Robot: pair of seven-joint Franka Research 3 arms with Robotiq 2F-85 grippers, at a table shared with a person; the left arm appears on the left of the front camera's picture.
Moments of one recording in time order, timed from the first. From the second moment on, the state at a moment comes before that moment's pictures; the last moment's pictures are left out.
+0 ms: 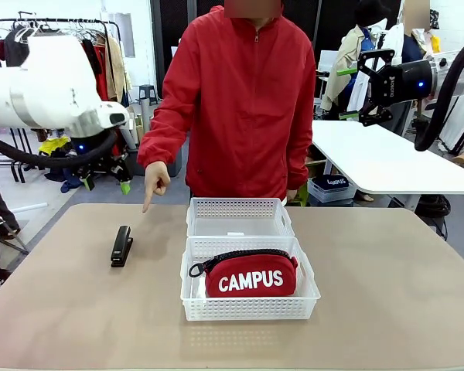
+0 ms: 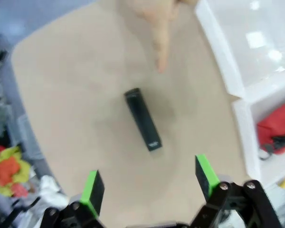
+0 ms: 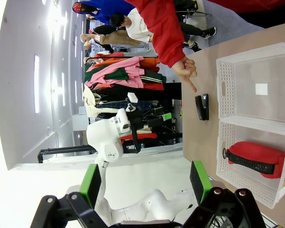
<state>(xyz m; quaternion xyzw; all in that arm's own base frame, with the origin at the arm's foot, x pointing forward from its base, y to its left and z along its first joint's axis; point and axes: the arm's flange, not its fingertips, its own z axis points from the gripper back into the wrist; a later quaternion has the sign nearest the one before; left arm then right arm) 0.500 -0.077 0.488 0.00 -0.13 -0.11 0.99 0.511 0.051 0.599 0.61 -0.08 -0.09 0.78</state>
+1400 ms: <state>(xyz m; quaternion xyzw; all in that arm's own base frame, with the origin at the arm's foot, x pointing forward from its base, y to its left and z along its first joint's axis) 0.529 -0.087 0.341 0.00 -0.01 0.01 1.00 0.511 0.051 0.599 0.61 -0.08 -0.09 0.78</state>
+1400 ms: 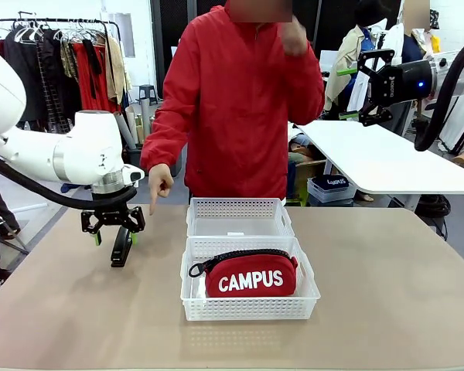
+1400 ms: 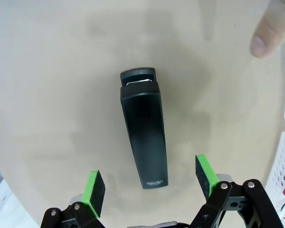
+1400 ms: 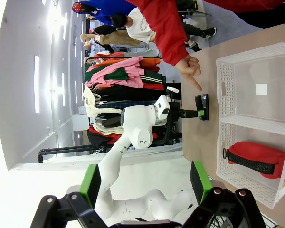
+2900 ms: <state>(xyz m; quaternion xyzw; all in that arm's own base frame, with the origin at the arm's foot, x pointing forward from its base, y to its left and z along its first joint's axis) 0.537 -0.083 0.340 -0.01 -0.02 0.01 1.00 0.511 0.051 0.599 0.61 -0.08 -0.09 0.78</state>
